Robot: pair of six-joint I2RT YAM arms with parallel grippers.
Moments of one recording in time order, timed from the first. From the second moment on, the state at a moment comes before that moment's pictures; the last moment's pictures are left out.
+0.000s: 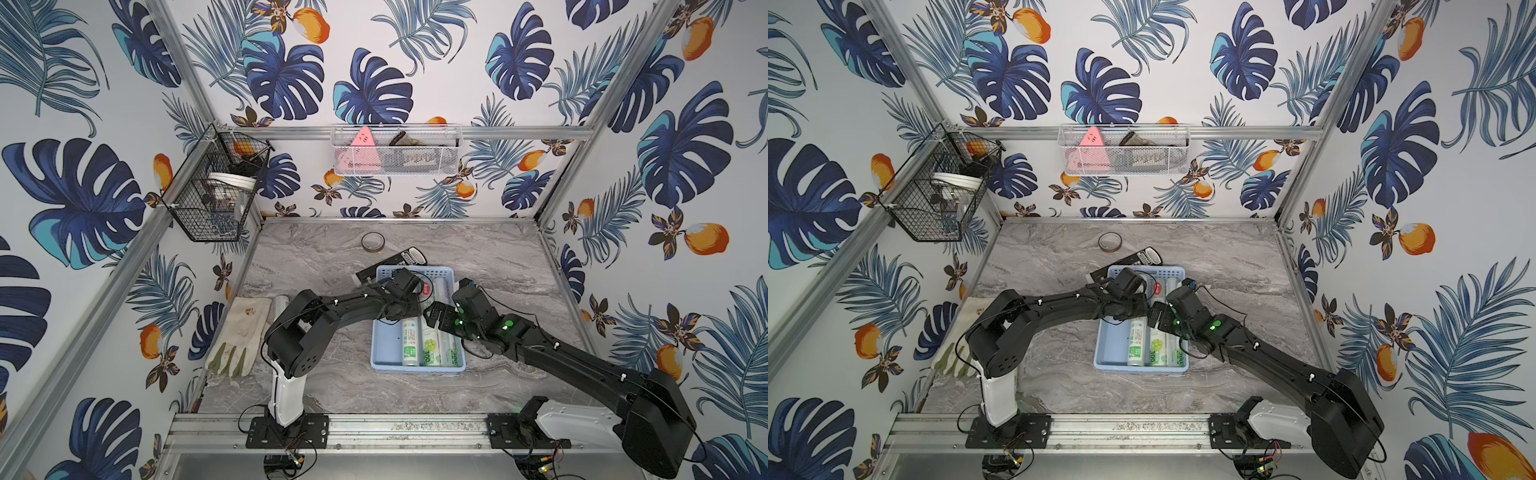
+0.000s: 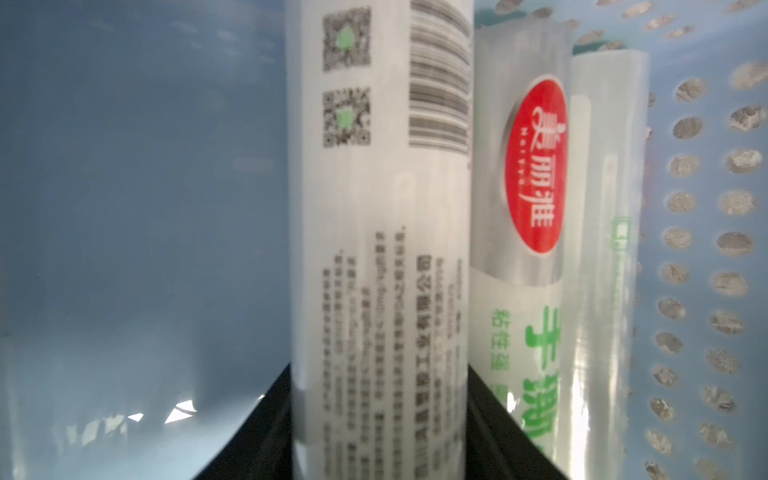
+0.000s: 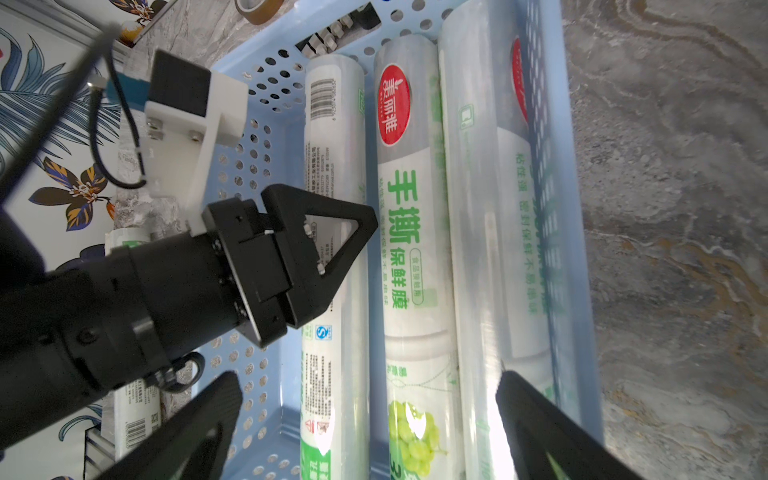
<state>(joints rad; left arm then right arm) -0.69 1.93 1.24 -0.31 0.02 -0.83 0.73 1.20 0.76 -0.37 0.09 0.89</state>
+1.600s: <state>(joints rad) -0.67 1.31 0.96 -0.40 -0.34 -0.78 0.83 1.23 0.86 -0.30 -0.06 0.79</state>
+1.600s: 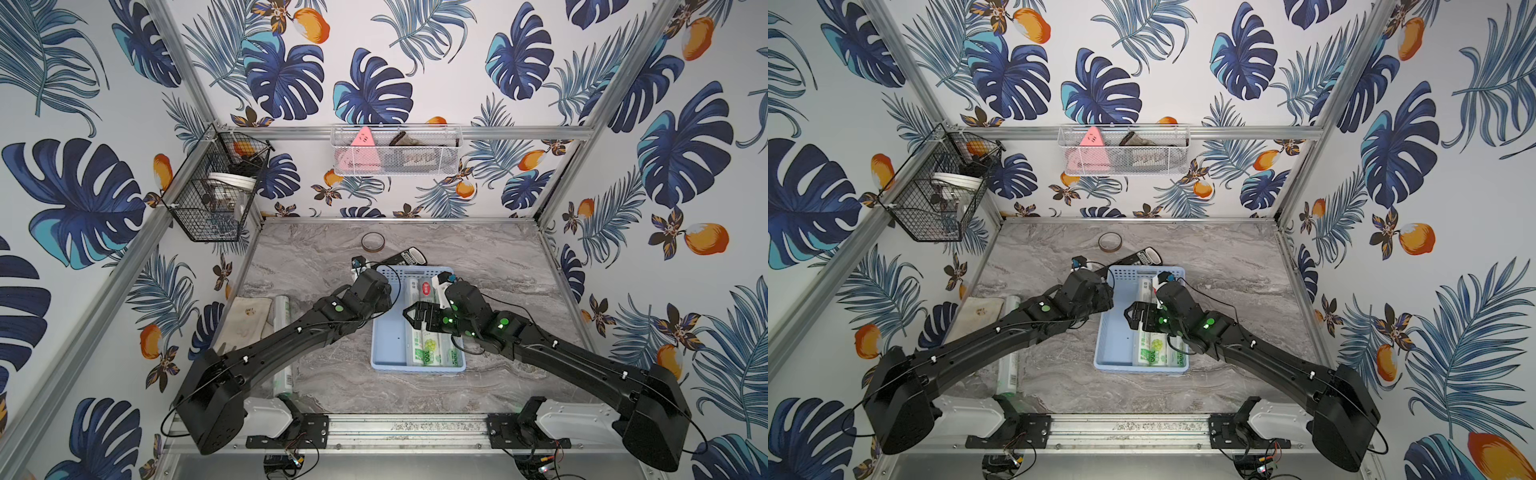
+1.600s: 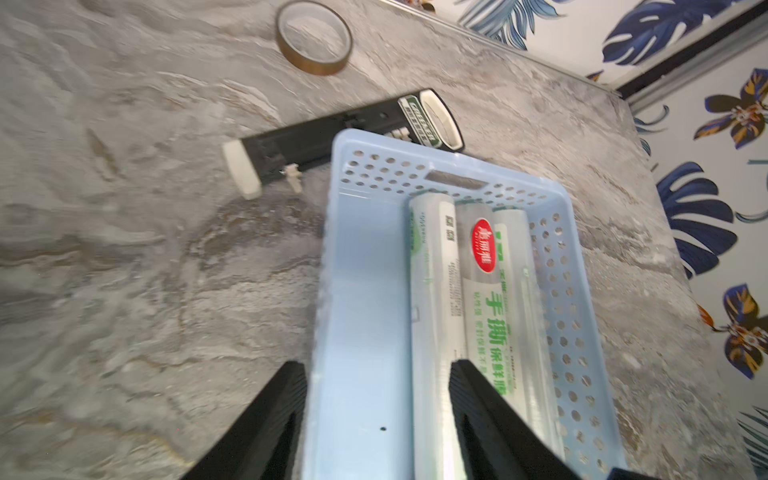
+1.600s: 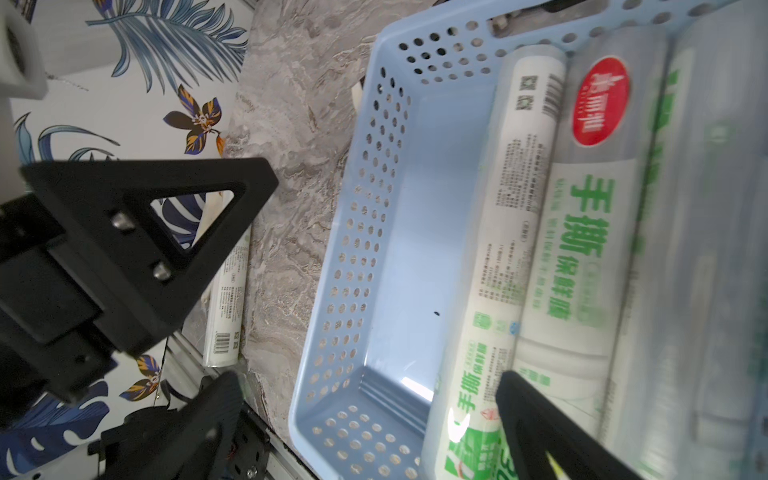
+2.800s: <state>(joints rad) 0.30 1.19 0.77 -0.68 -0.12 -0.81 1.05 1.82 1.38 -0.31 -0.25 0.68</state>
